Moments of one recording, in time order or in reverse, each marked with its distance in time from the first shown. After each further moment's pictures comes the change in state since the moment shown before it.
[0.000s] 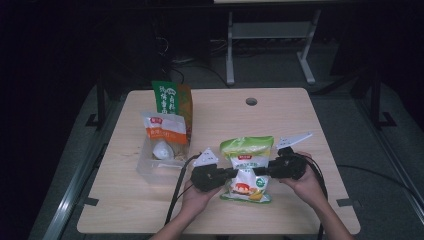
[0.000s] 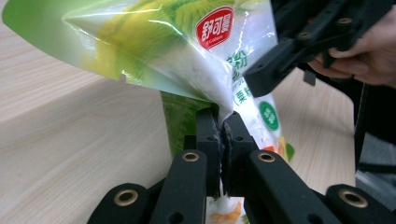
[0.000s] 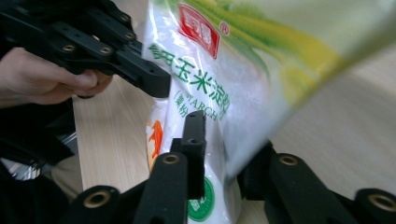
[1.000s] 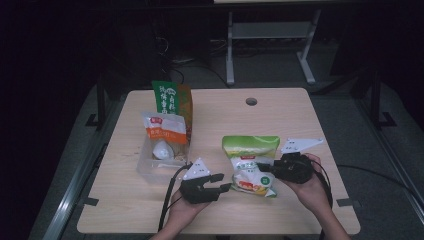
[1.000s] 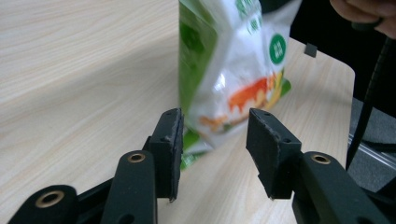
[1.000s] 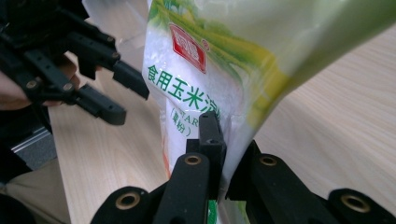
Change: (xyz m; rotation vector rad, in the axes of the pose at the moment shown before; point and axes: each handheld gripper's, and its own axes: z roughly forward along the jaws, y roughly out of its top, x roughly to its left) left arm -0.011 -0.019 -0.034 0.048 0.035 0.048; right arm 0.039 0.005 -0.026 -0.094 -0.175 -0.103
